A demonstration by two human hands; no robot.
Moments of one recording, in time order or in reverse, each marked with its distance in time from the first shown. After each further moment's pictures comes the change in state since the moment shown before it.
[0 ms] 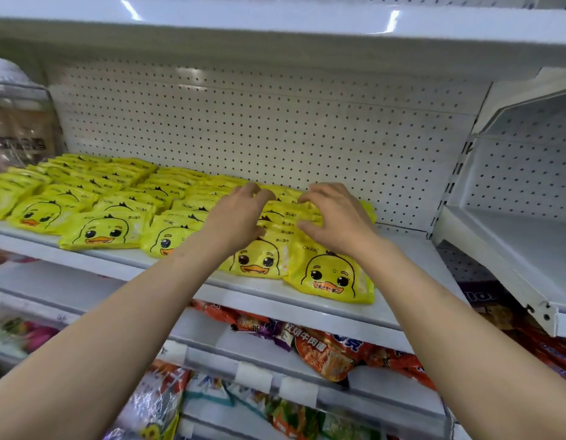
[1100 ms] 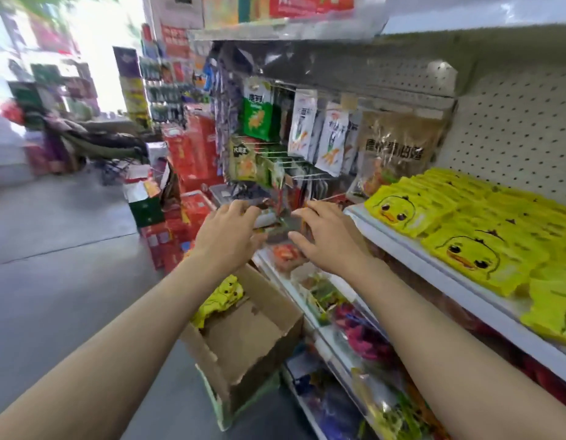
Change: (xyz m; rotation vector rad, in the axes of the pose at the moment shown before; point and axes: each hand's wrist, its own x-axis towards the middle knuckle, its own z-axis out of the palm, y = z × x) left_hand -0.401 -0.576 -0.155 0.395 -0.041 -0.790; right_hand 0.199 -0.711 0.216 0.437 -0.258 -0.640
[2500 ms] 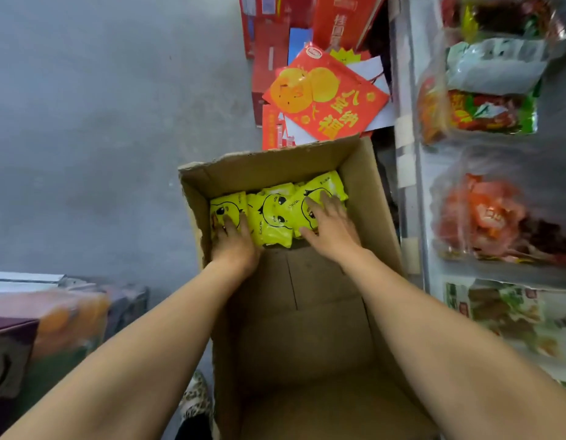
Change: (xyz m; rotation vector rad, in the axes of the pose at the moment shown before) left_hand 0.011 -0.259 0.596 -0.273 -0.971 -1.047; right_hand 0.291 0.059 0.668 0.117 -0.901 -0.147
